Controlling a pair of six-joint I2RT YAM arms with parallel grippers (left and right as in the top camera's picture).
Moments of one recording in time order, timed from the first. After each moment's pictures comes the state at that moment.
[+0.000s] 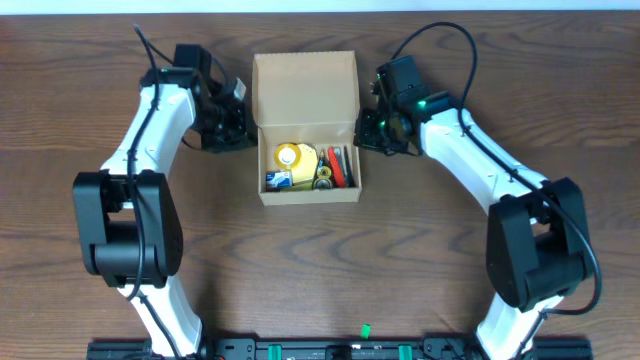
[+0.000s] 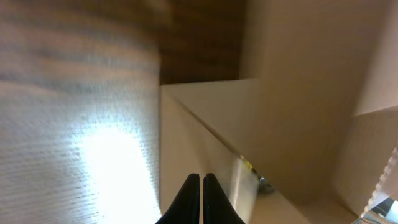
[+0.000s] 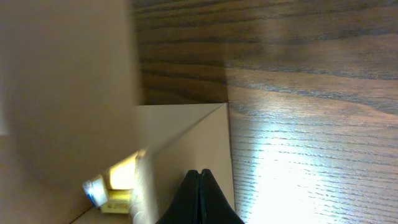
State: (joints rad) left arm -0.04 1.99 1.57 -1.01 0.52 -0.16; right arm 0.36 1.92 1.40 -0.62 -0.30 0.56
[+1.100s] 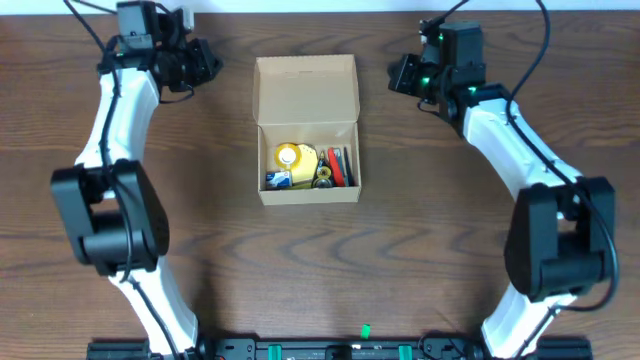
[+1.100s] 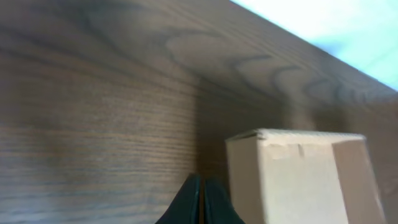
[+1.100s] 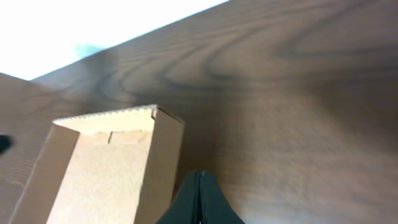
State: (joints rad) left arm 0.10 2.08 1.71 -0.57 0.56 -0.30; right arm 0.17 1.93 1.40 -0.15 -0.37 0.50
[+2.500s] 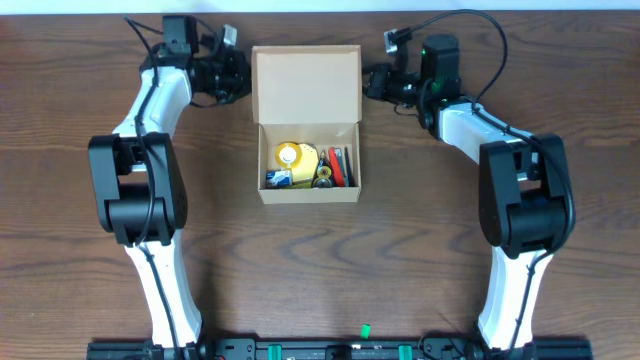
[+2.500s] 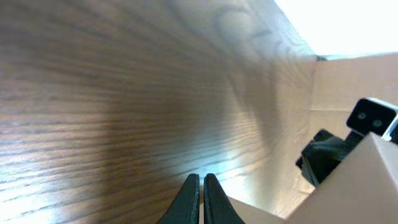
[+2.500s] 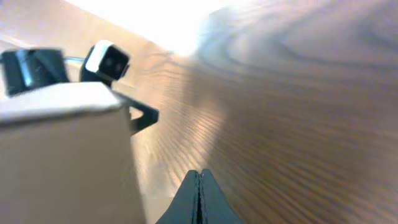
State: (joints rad) left arm 0.02 2.27 1.79 -0.56 0.88 -0.43; right arm 0.18 2.19 1.40 0.36 -0.91 0.67
